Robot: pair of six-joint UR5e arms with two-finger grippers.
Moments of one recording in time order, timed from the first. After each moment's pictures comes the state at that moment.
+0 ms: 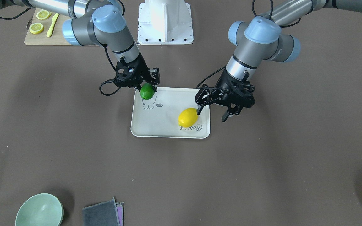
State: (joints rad) left arm -0.75 -2.11 -1.64 -2.15 -1.85 -1.06; right arm 0.47 -1.01 1.69 -1.23 1.80 1.38
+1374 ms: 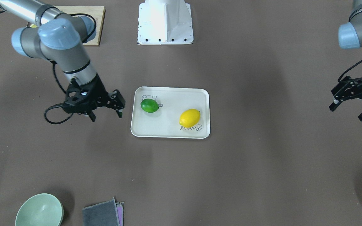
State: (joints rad) left arm -1.26 -1.73 -1.70 -2.17 -2.25 -0.47; right arm 0.77 -1.16 1.75 -1.22 1.86 1.09
